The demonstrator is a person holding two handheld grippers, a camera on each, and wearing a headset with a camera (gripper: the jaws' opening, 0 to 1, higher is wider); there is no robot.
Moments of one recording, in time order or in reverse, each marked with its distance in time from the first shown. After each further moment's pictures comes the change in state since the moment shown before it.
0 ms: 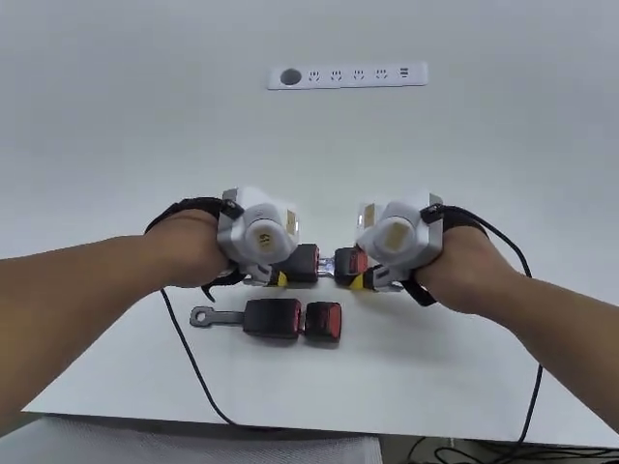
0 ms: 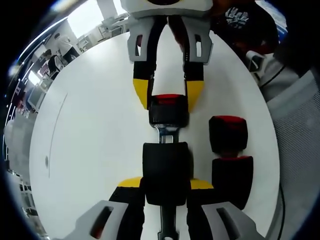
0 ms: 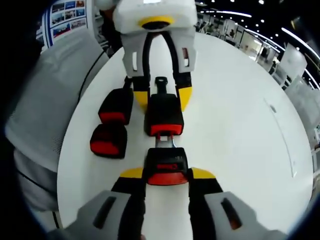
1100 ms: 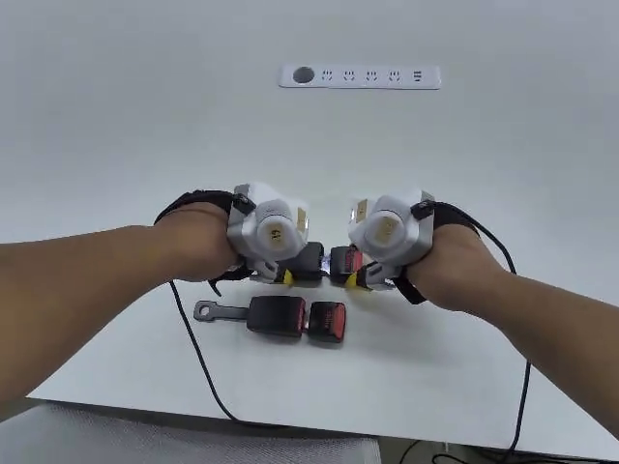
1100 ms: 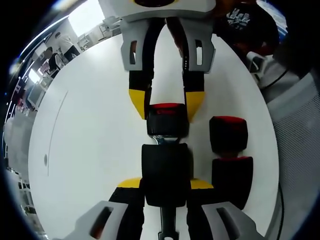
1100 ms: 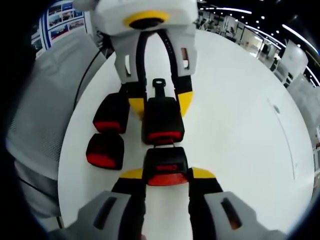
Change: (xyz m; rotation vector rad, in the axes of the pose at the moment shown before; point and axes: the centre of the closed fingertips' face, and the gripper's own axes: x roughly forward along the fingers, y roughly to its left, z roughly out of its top) left arm 0.001 0.001 -0.001 -0.024 0.004 -0.009; right arm 0.013 -0.001 0.012 0.023 0.031 0.002
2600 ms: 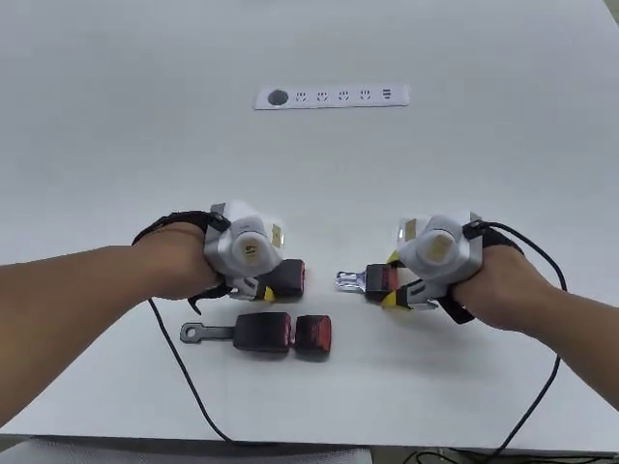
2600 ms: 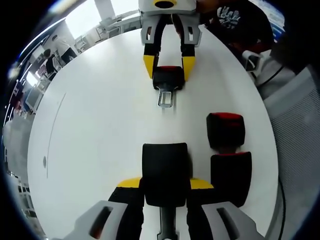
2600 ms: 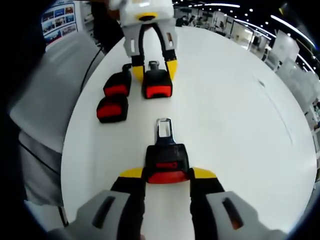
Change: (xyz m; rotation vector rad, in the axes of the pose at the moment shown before) left arm 0.000 -0.002 -0.002 0.021 -0.007 -0.017; right arm -0.046 0.004 -0.081 0.106 0.004 -0.030
